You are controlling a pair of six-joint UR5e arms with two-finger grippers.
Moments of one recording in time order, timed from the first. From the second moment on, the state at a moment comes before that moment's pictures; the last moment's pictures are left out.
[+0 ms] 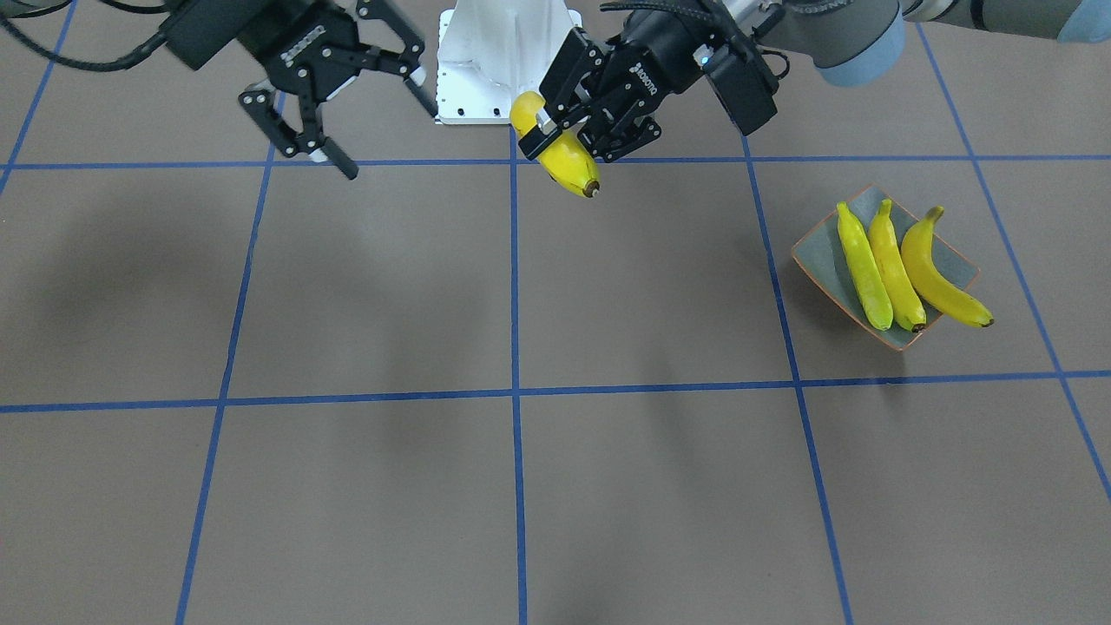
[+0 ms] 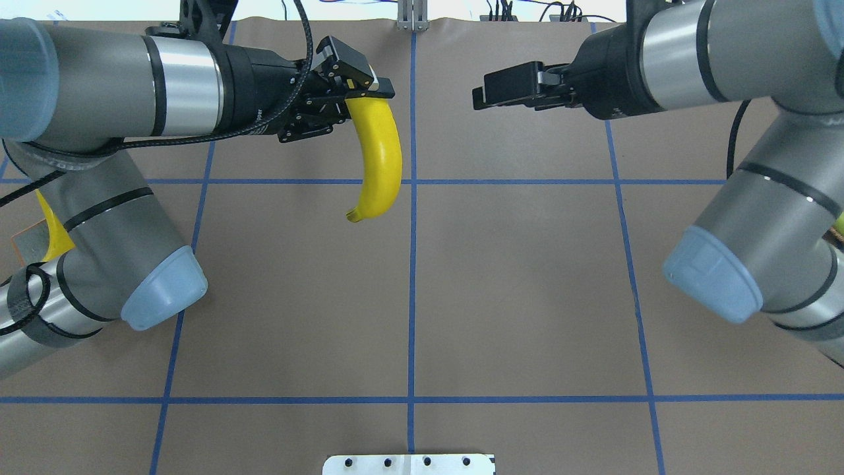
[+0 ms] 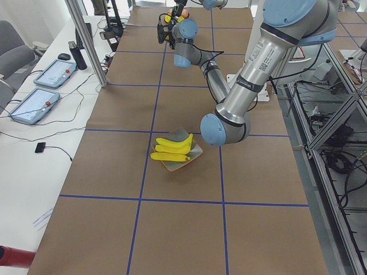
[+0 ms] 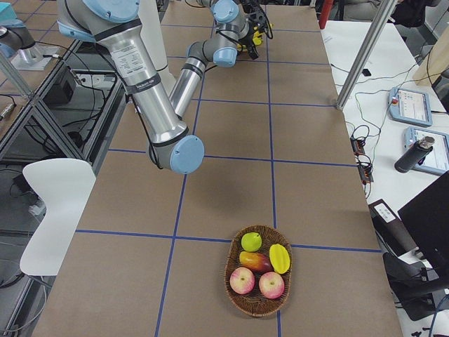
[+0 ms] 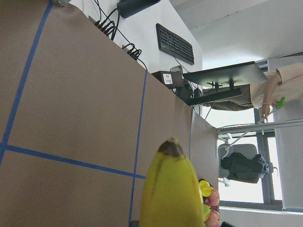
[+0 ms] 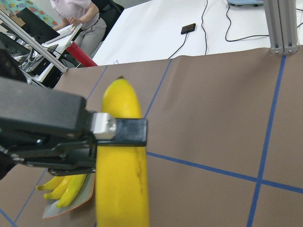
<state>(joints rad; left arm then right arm) -0.75 -2.13 -1.90 -2.39 -1.90 -1.72 0.88 -1.07 2.05 -1.19 2.06 1.06</state>
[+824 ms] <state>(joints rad) -0.90 -1.78 -2.00 -2.32 -2.08 -1.28 1.24 -1.21 1.68 -1.19 2.23 0.39</state>
